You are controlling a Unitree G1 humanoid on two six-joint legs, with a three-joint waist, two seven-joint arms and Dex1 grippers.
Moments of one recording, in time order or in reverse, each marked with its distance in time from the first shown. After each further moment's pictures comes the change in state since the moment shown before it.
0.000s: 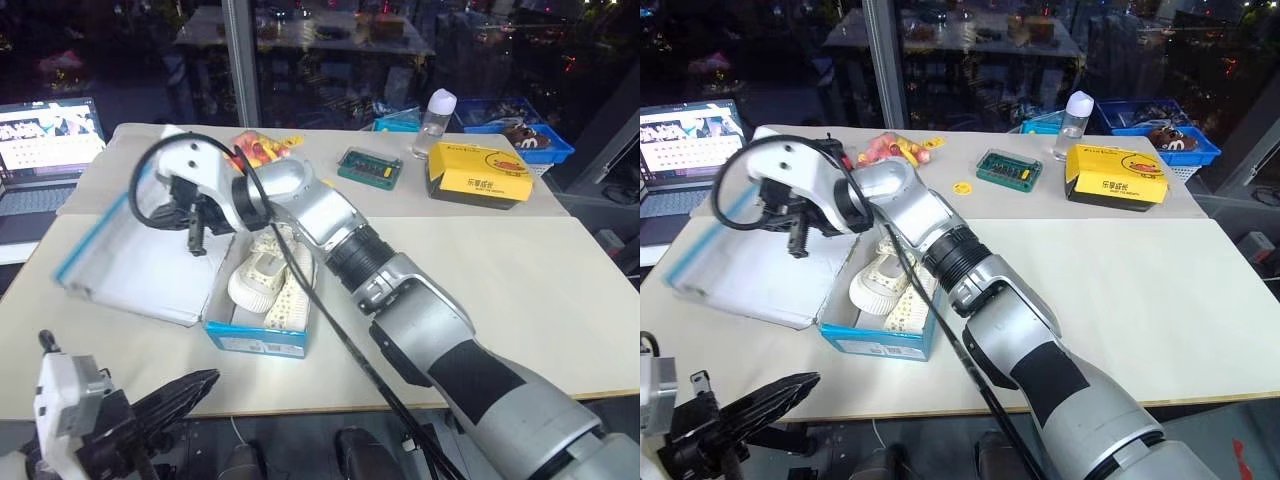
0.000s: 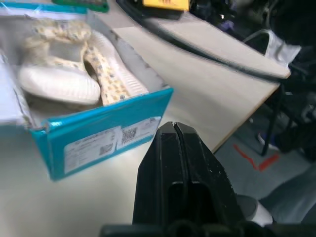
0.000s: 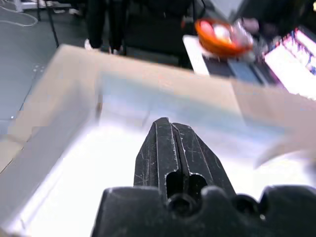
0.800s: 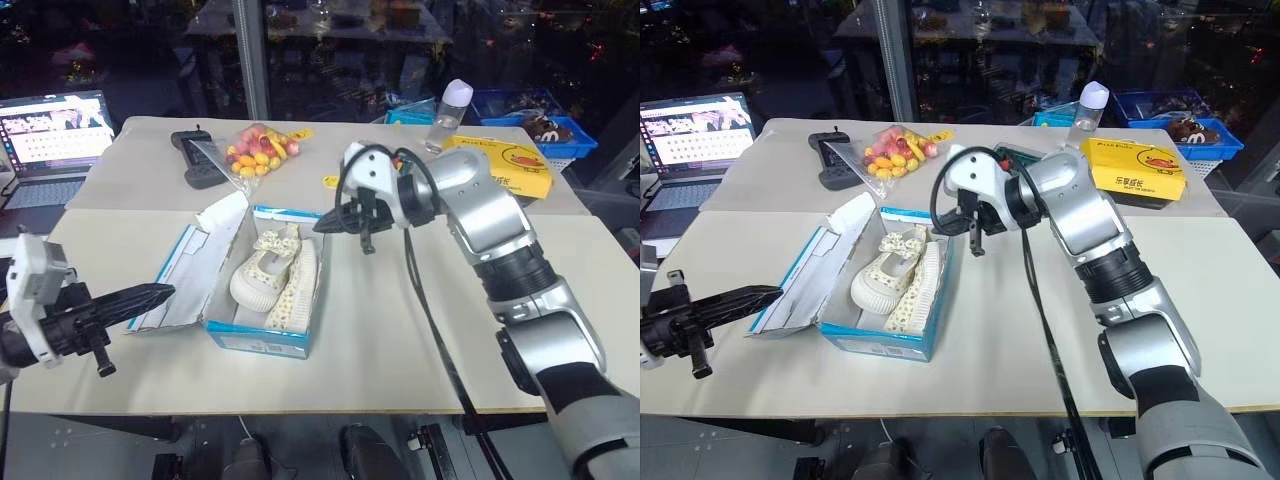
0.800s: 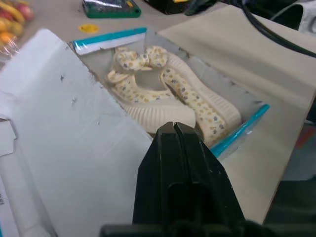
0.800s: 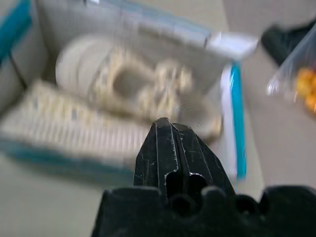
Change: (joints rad) left arm -0.666 0.403 -0.248 0.650 0.172 0.110 -0.253; right arm 0.368 -0.664 0.023 -0.753 -0.052 0.314 0.325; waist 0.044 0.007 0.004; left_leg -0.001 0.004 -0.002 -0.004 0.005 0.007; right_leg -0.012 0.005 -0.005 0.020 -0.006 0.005
